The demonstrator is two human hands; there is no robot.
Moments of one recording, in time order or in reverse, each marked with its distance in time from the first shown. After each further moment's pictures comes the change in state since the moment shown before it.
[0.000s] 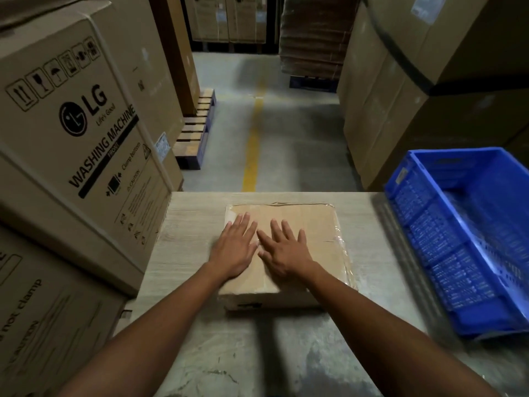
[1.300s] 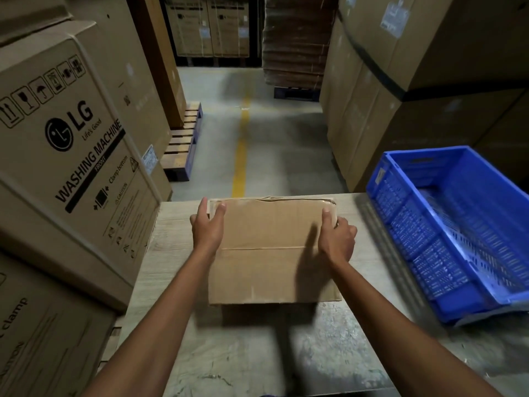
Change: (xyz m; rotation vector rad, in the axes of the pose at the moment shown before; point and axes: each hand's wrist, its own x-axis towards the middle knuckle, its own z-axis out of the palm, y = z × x) left_hand 0.006 0.006 -0.060 -1.184 0.443 -0.611; right_hand -0.060 0.061 -0.047 0.926 0.722 0.852
